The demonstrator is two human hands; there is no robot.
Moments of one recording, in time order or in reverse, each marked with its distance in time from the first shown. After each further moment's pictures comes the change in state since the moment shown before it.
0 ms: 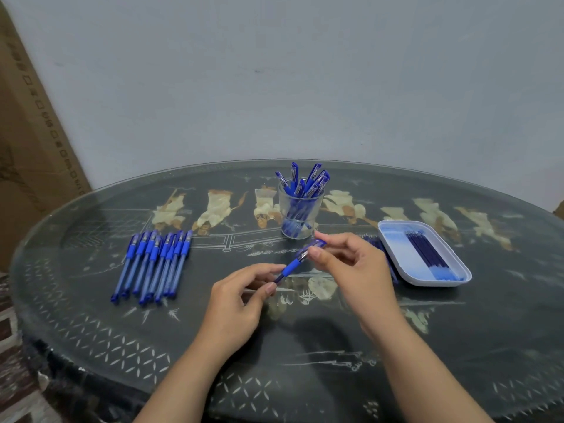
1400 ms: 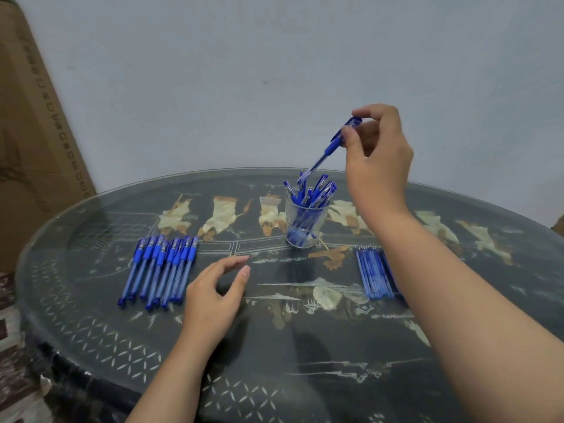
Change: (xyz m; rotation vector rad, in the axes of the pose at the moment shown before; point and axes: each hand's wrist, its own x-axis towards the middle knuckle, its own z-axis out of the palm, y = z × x) left_hand 0.011 -0.019 -0.029 0.079 0.231 -0.121; right_hand 0.095 -0.092 0.018 -0.371 0.334 -0.669
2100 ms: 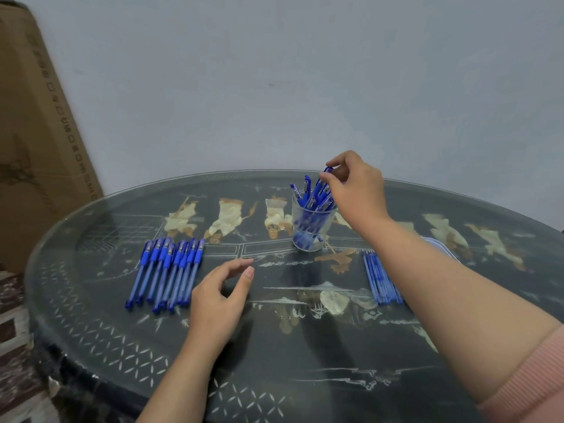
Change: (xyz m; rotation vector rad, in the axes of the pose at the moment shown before) left_hand 0.004 -0.007 0.001 -0.060 0.024 -0.058; right_hand -0.006 0.050 0.027 -0.250 -0.327 0.160
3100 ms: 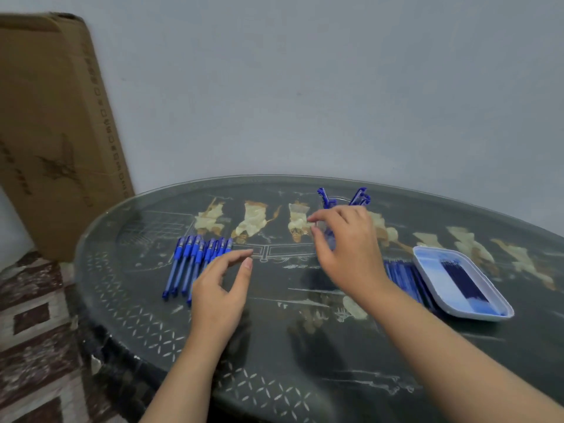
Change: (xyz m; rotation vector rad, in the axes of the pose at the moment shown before) left_hand -0.006 0.017 -0.033 -0.018 0.170 0.106; right_hand -0.084 -0.018 0.032 -0.194 0.030 -0.376
